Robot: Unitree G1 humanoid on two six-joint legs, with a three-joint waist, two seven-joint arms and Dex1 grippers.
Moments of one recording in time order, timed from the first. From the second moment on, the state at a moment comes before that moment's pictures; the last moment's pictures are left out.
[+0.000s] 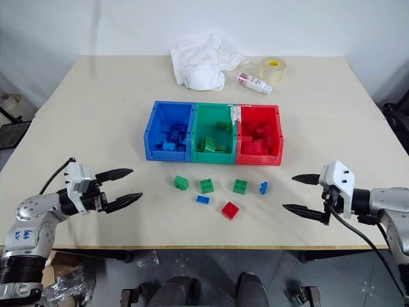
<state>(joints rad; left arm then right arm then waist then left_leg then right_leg) -0.20 0.67 0.23 0.19 -0.47 0.07 -1.14 -0.11 -0.95 -0.21 -0.03 0.45 0.22 1.21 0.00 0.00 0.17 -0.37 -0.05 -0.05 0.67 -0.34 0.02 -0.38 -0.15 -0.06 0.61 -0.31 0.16</state>
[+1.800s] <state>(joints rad) -0.12 0.64 0.22 0.03 -0.50 0.13 -1.11 -0.33 -0.78 0.03 0.04 0.32 0.35 1.11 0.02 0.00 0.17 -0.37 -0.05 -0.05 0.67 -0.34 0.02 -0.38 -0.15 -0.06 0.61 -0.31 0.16</state>
